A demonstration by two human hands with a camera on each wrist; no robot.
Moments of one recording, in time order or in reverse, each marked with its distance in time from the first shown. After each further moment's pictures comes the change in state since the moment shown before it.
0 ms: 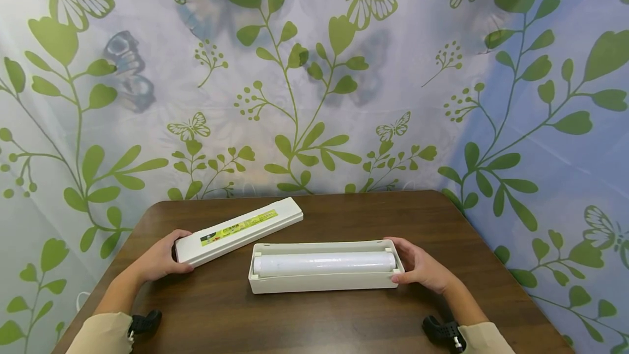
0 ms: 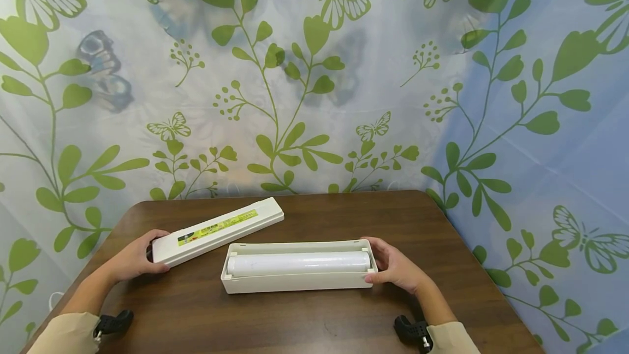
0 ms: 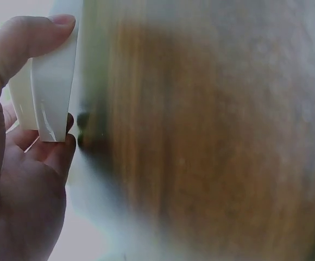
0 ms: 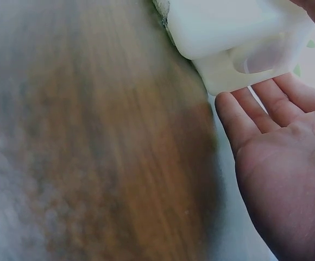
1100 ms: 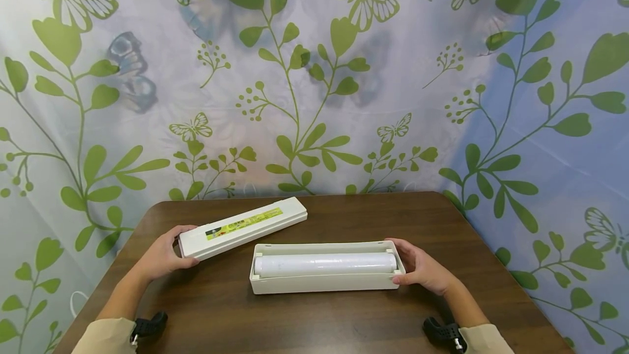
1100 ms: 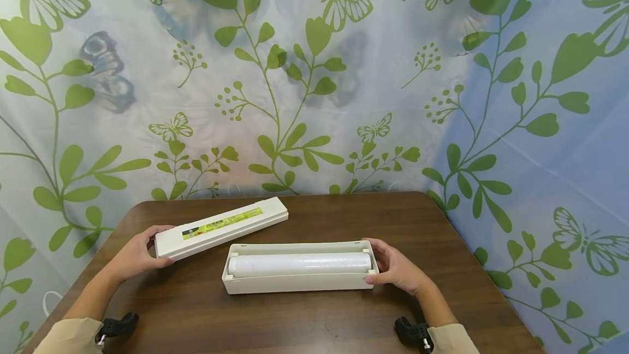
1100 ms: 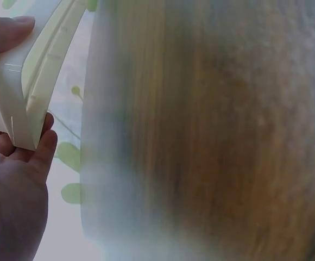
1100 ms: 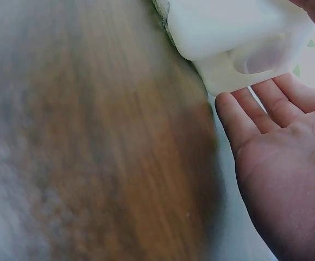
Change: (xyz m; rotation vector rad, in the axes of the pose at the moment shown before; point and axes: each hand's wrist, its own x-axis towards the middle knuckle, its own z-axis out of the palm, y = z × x) left_hand -0.005 0.017 0.002 -0.095 0.167 0.051; right_hand 0.000 0.000 0.001 0.017 -0.009 -0.006
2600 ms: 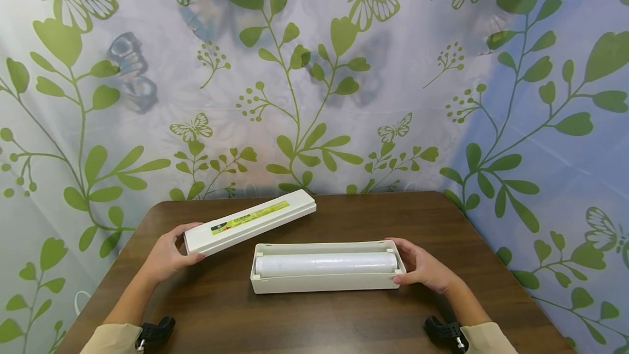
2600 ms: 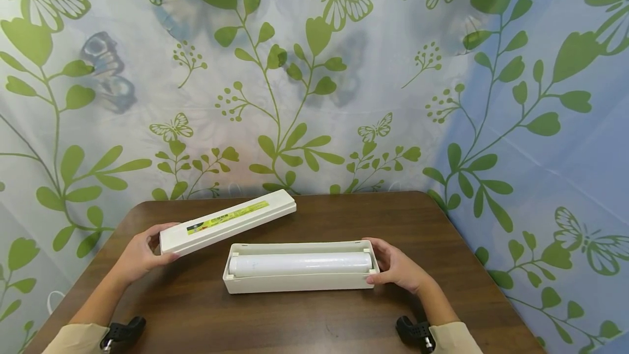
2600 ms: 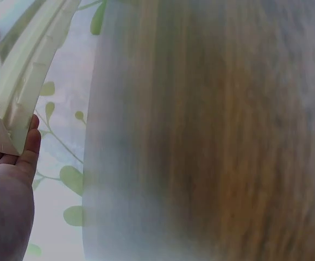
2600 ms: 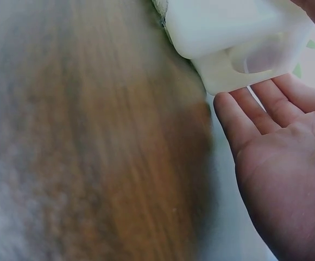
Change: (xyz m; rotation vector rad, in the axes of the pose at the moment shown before) left_hand -0.003 0.021 0.012 -0.122 0.128 0.013; right_hand 0.002 -0.002 -0.003 -0.003 -0.020 0.016
